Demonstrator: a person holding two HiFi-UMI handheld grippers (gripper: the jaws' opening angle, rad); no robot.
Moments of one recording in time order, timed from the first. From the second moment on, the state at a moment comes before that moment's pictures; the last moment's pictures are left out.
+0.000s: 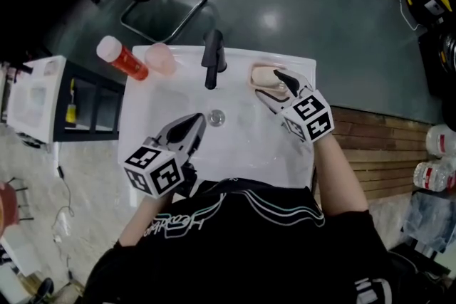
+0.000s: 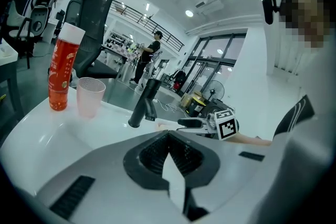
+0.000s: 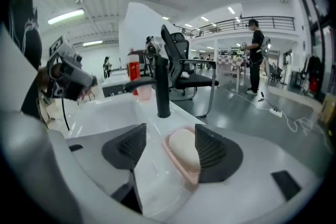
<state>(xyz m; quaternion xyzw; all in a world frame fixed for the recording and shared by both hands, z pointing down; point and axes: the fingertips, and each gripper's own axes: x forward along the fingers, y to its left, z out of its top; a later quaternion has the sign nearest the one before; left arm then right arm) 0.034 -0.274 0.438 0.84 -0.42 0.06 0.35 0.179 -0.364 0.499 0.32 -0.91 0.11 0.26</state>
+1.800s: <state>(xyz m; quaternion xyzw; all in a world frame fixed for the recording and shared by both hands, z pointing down) 0.024 -0.183 0.349 0.94 -0.24 0.05 0.25 0.099 -0.158 0.331 0.34 -0.92 0.18 -0.04</state>
